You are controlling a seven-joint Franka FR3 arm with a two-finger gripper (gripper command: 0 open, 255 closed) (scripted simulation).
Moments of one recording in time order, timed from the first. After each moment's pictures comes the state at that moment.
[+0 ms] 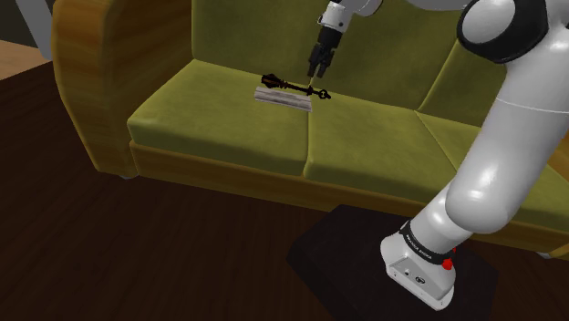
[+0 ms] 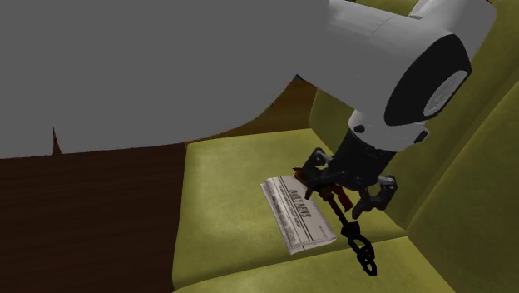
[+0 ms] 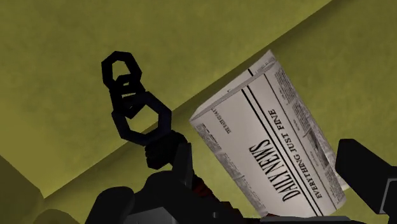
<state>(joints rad) -0.02 0.28 -0.27 -1.60 0.28 1.72 -0.58</state>
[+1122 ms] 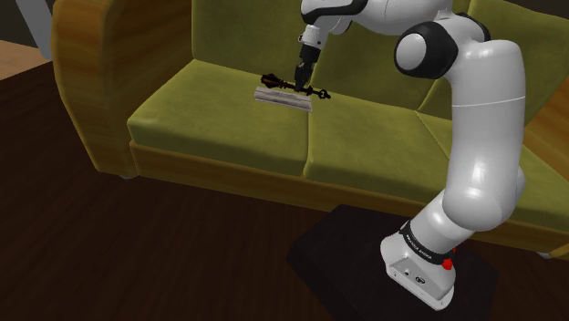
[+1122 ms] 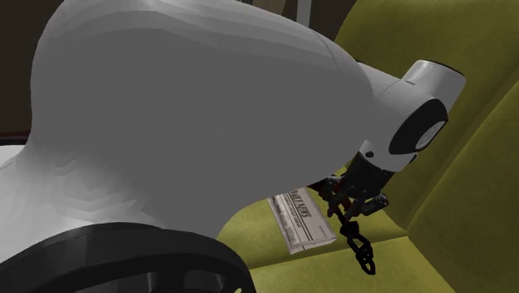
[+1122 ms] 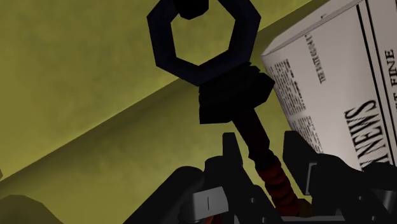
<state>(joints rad) -0.08 0.64 -0.24 -1.25 0.34 1.67 -0.67</state>
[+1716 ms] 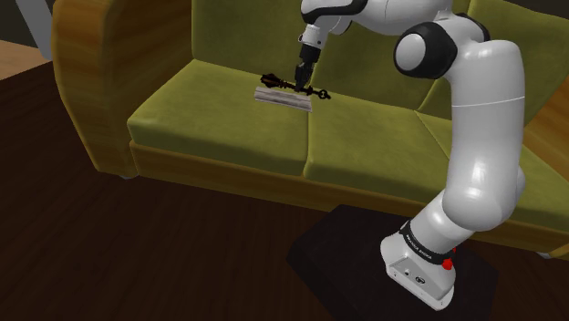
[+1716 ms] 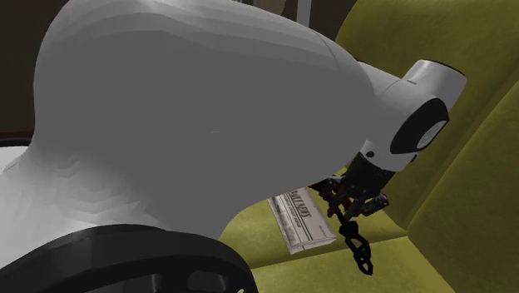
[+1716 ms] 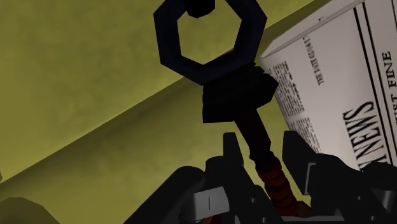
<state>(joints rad) -0.09 0.64 -0.24 -1.24 0.34 1.65 -0.67</state>
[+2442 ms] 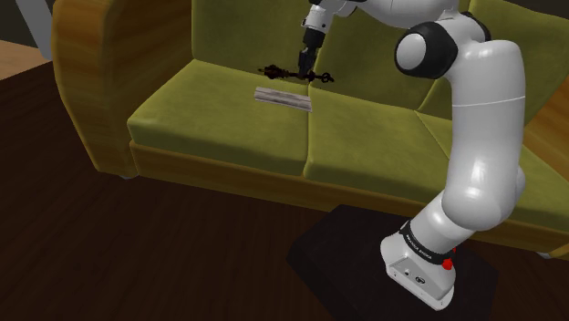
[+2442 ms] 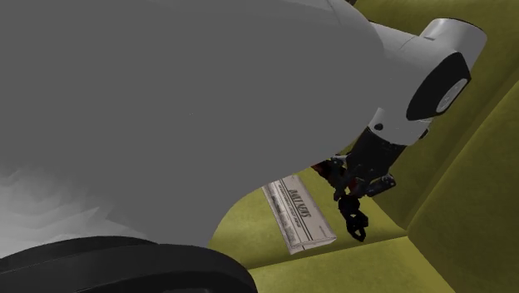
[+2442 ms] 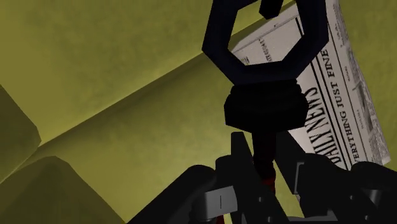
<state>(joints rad) -0.10 0.64 -0.24 -1.10 0.34 1.52 -0.64</state>
